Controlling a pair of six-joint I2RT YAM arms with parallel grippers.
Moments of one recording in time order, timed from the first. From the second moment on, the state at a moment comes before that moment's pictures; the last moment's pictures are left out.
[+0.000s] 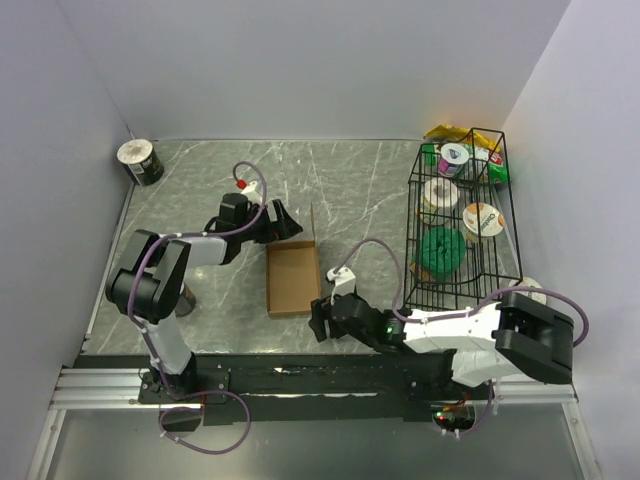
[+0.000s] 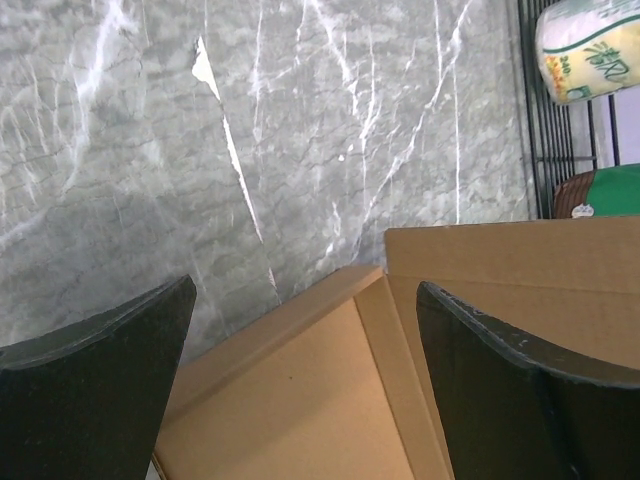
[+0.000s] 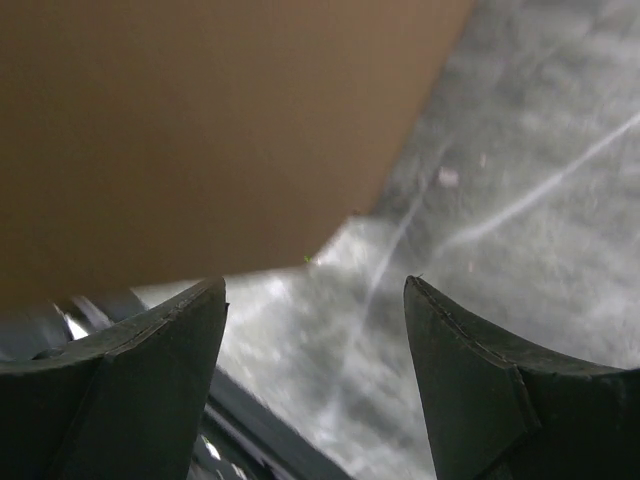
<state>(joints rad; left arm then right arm) -0.33 1.78 0.85 0.44 0.41 -0.56 1.20 1.30 0.45 0.17 0.35 0.62</state>
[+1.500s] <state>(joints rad) -0.29 1.06 0.33 0.49 0.31 -0.50 0.64 1.16 0.51 0.25 0.05 0.32</state>
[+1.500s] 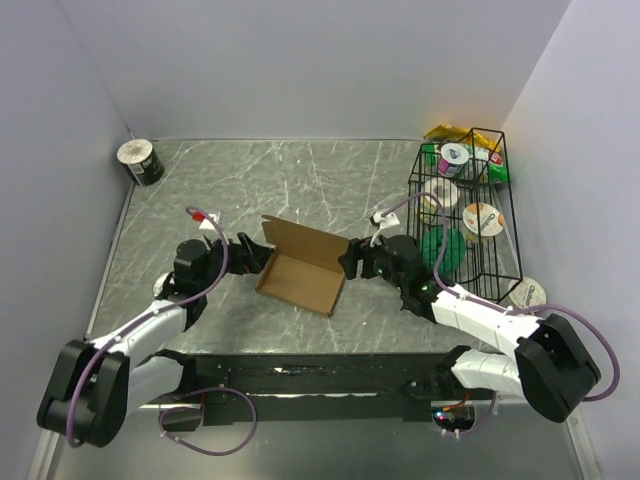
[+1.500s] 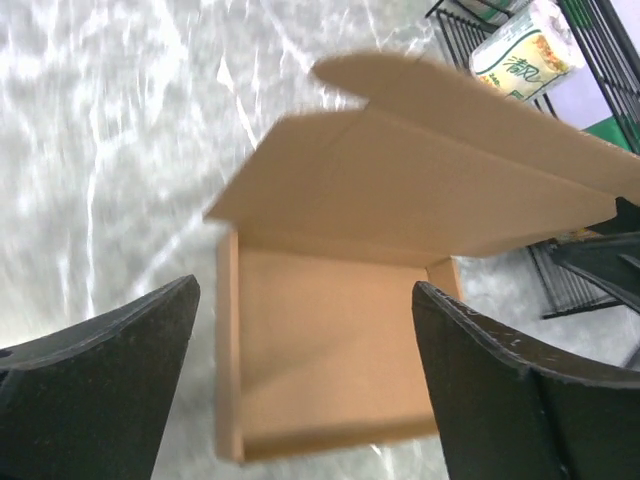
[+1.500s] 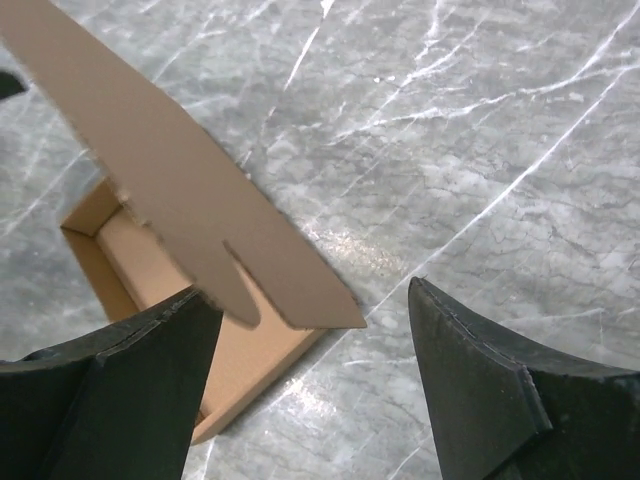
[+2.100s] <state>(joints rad) -0.22 1.37 0.46 0.72 0.50 -0.30 0.61 1.16 0.49 0.26 0.01 0.28</state>
